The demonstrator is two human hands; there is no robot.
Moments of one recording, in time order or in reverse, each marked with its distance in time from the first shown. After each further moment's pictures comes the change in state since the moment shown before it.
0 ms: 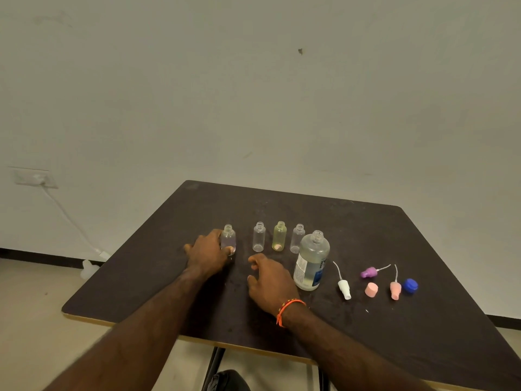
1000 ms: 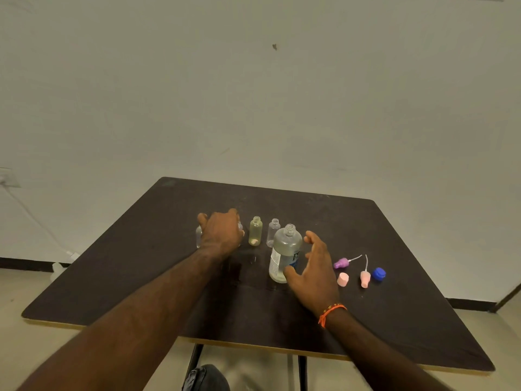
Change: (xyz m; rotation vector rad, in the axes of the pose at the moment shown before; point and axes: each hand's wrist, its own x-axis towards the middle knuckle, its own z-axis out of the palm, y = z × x) left_hand 0.005 0.102 0.006 0.221 0.051 0.194; right_hand -0.047 0.085 -0.080 0.205 0.337 0.156
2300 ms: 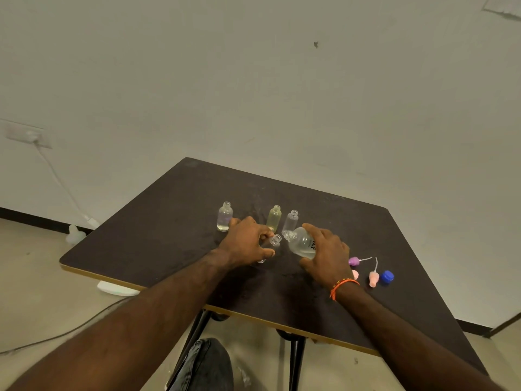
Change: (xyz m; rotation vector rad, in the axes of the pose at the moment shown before) left_hand -0.061 -0.023 0.017 -0.238 -0.046 0.335; right_hand 0.018 -0.013 -0.007 -0.494 -0.133 -0.176
